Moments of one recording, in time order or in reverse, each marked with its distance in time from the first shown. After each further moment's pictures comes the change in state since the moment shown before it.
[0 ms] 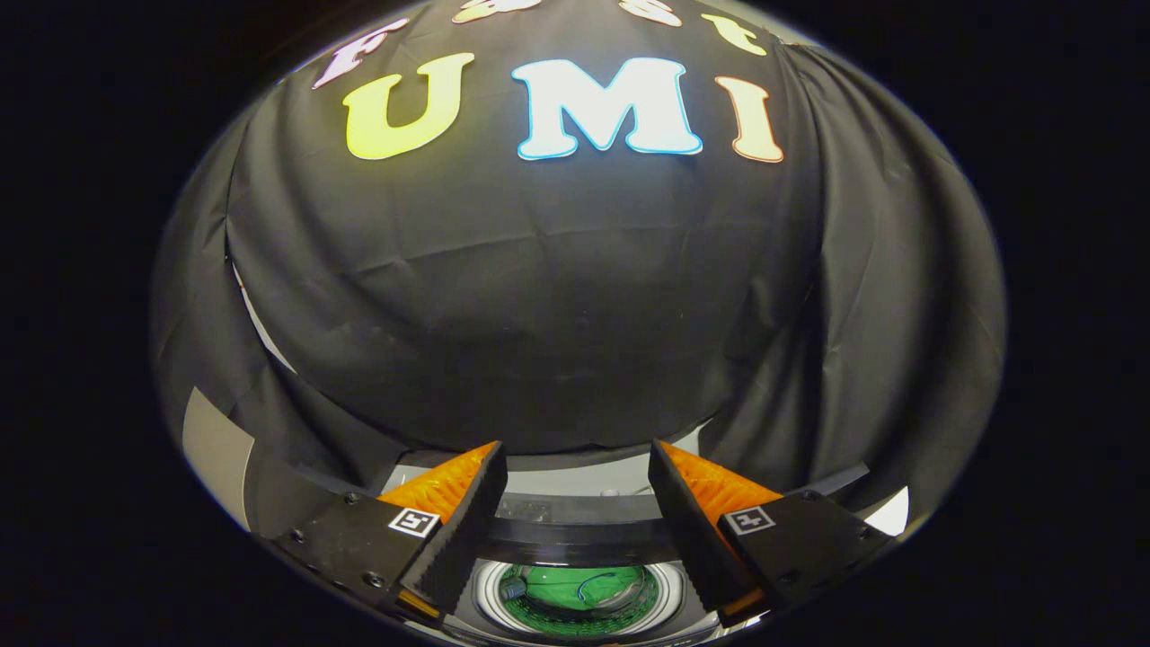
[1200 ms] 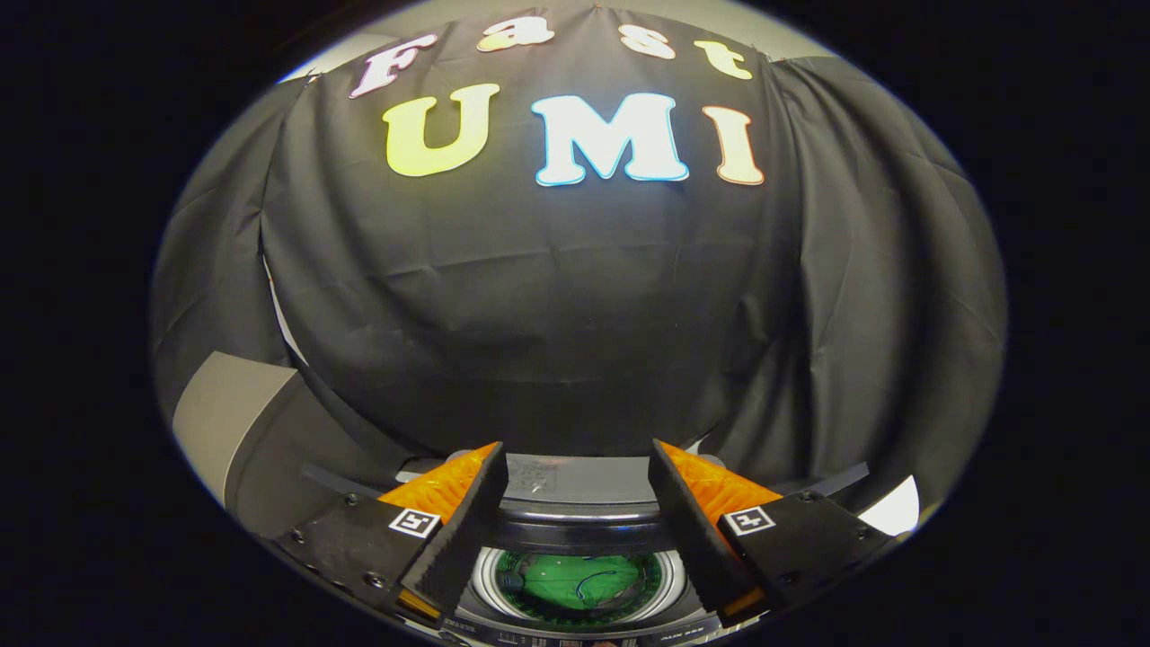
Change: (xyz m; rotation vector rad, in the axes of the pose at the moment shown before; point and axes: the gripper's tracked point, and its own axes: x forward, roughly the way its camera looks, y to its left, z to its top) arm -0.070 0.004 -0.071 -0.022 -0.150 0.019
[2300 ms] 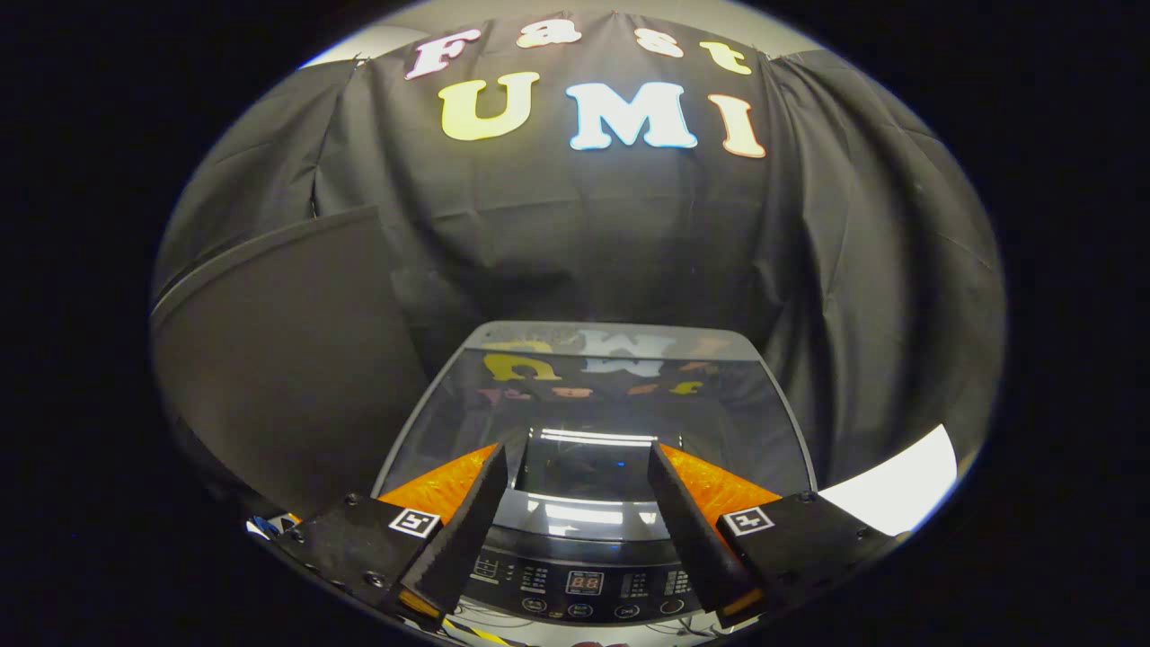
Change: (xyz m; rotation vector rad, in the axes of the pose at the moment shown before) arm -0.059 0.032 -0.177 -0.032 -0.059 0.091
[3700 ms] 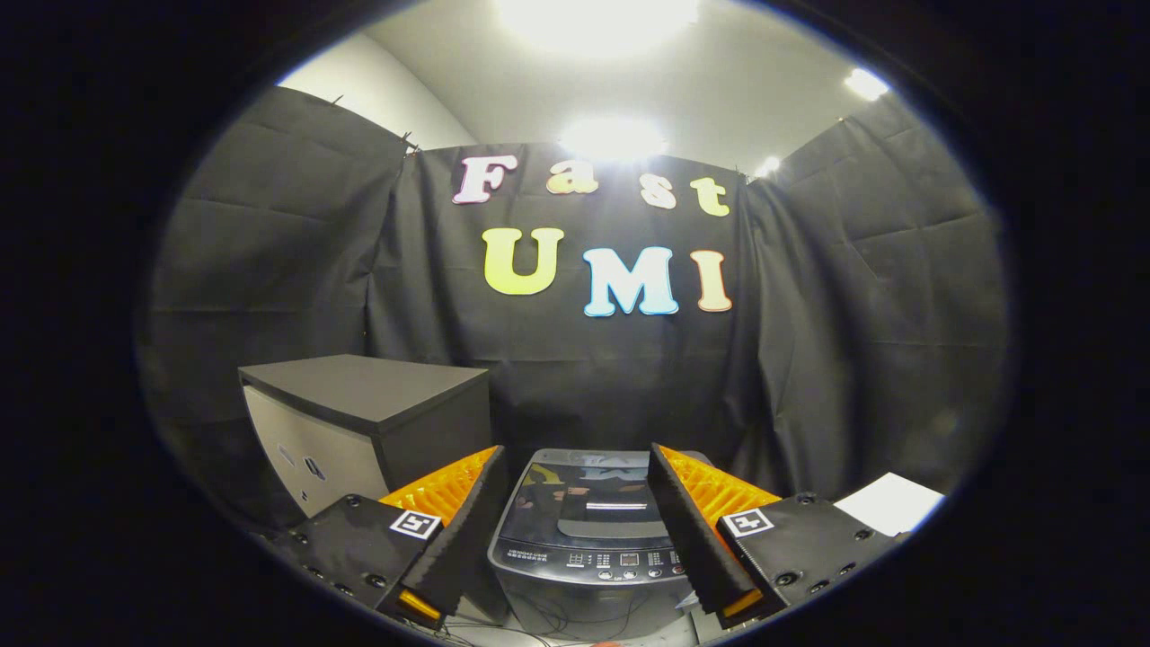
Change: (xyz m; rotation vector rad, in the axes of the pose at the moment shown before) arm -0.230 0.085 0.061 -0.044 -0.451 -0.098
